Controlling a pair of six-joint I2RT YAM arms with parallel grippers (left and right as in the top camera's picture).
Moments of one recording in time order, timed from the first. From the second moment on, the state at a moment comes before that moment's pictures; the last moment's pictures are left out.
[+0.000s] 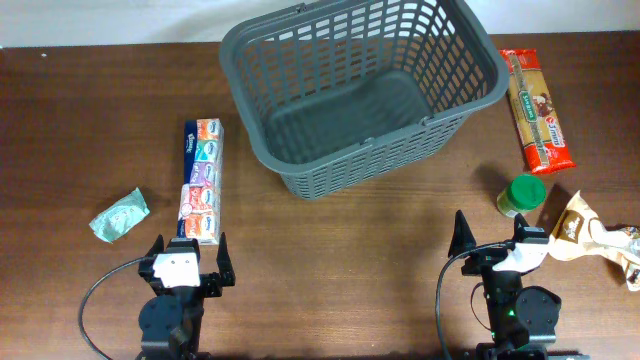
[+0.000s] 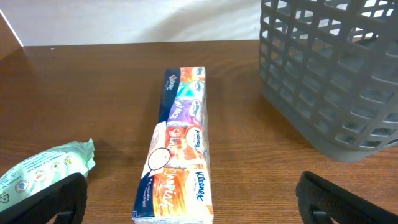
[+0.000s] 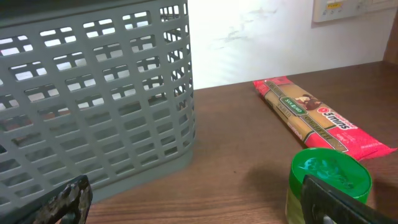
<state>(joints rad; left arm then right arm) -0.05 0.01 0.12 -0.38 -0.09 0.00 -0.02 0.01 0.01 -0.07 -0.01 0.16</state>
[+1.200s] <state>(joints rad) -0.05 0.07 0.14 -0.23 0.37 -0.04 -0.02 0.01 0.04 0.00 -0.21 0.16</state>
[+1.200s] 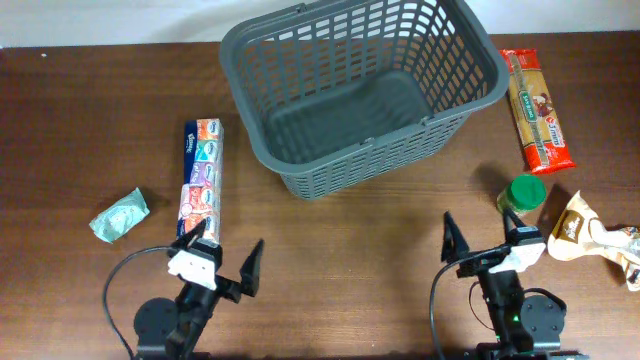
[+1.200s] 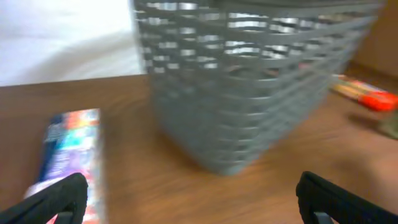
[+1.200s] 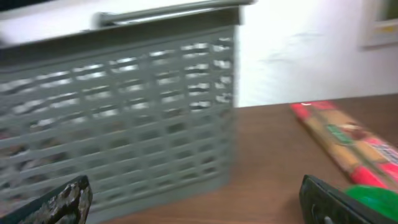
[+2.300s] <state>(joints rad) -0.40 0.69 0.91 -0.51 0.62 -0.11 -0.02 1.13 1.82 -1.18 -0.51 -0.01</state>
